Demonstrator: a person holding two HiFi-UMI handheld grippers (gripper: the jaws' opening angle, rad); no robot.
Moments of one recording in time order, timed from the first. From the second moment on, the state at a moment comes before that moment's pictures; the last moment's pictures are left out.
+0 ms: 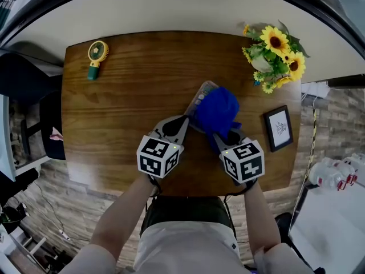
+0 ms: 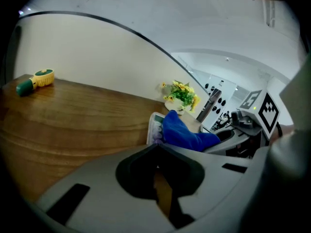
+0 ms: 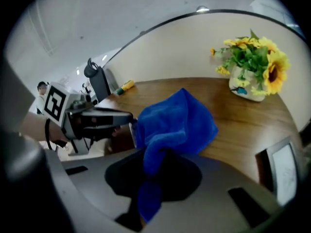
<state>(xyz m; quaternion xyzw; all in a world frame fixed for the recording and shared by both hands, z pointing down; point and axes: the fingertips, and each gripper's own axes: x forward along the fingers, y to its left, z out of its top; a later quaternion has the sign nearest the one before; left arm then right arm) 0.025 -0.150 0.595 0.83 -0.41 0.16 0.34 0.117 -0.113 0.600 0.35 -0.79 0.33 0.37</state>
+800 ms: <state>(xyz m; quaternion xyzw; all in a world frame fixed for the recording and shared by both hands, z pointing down) 0.027 -0.149 0.596 0.84 -0.41 0.15 0.33 0.051 -0.141 0.581 0.40 -0.82 0.32 0.25</state>
